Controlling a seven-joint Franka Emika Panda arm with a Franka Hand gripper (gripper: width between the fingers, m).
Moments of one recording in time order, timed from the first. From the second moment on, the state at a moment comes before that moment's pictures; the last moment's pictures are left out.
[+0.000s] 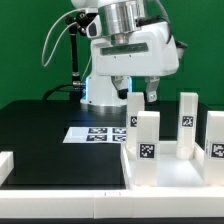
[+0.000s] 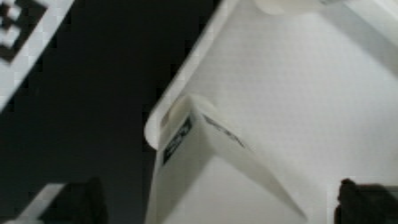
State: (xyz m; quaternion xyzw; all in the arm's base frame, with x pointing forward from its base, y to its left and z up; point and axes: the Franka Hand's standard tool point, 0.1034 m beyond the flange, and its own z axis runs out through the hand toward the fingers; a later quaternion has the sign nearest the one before) arm 0.477 0.019 0.112 -0.94 0.35 0.01 0.06
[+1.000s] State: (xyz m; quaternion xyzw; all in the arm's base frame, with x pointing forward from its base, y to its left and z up) arm 0.471 0.019 0.101 -0.98 0.21 0.00 0.04
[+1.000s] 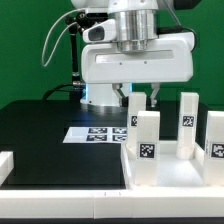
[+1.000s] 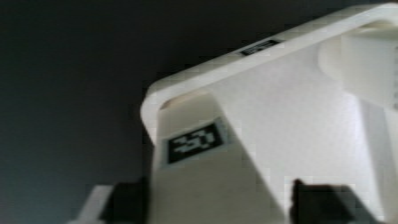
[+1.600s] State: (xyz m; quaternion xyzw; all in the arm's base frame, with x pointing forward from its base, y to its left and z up) arm 0.463 0.024 0.100 -0.96 0.27 0.02 0.04
